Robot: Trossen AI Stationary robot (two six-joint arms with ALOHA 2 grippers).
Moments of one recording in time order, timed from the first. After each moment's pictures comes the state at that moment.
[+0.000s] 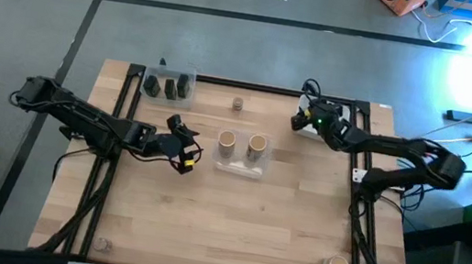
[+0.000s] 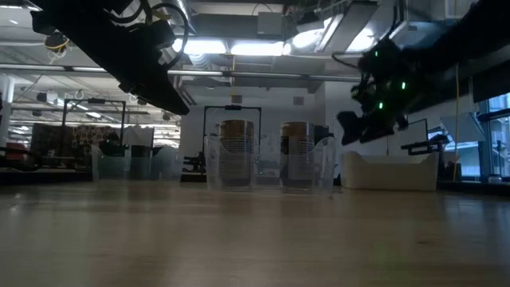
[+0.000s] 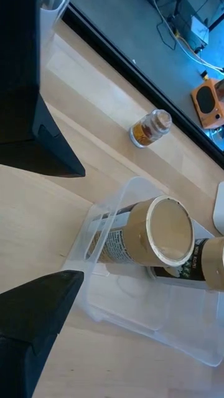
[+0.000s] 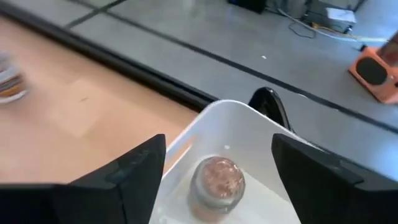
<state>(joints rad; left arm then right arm) -0.14 1.17 0.58 -0.12 -0.61 -0.23 -0.54 1.29 0.52 0.19 0.53 0.19</state>
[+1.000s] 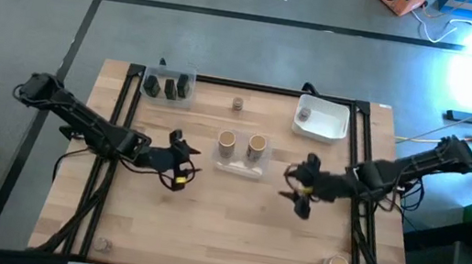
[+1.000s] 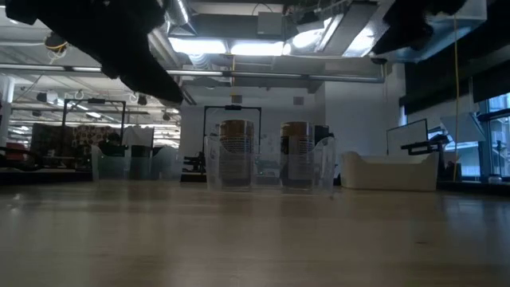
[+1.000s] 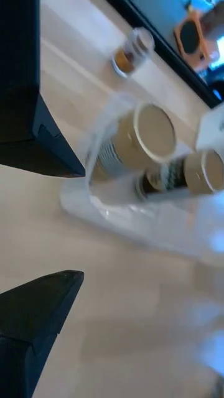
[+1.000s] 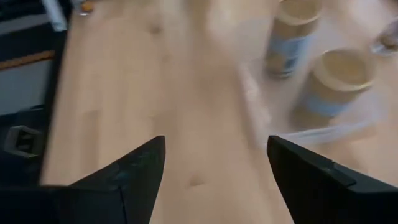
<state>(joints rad) -0.31 1.17 0.58 -0.05 -0.55 -0.27 0.42 1.11 0.91 -0.53 0.35 0.53</state>
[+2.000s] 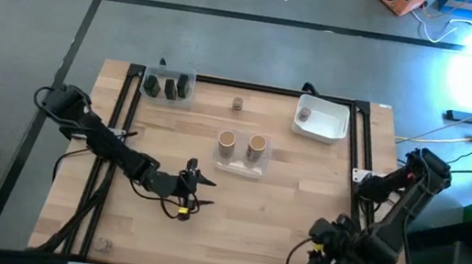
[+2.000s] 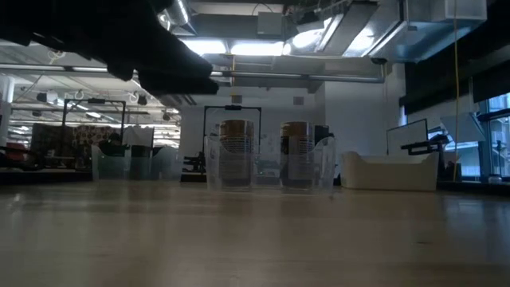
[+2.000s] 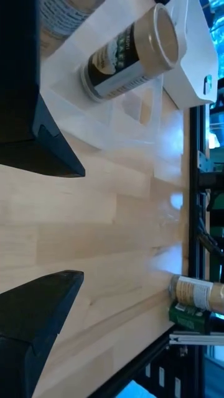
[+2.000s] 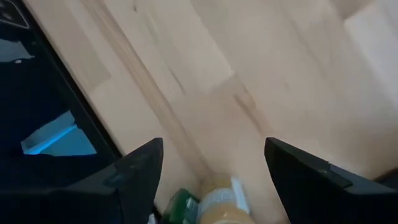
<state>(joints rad) -0.46 1.52 0.58 0.54 -0.52 -0.20 0.97 1.57 1.41 -1.27 0.24 1.54</state>
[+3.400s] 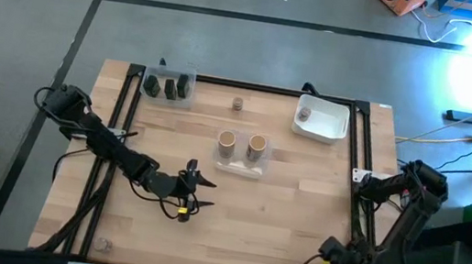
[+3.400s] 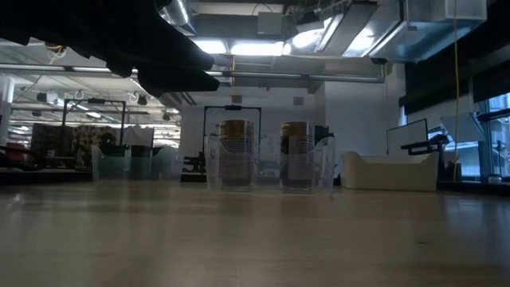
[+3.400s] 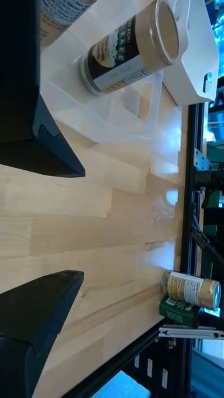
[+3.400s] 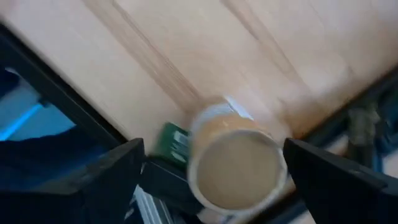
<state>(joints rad) -0.47 1.53 0.58 0.57 -0.52 -0.24 1.10 1.69 1.40 -1.28 0.02 1.82</state>
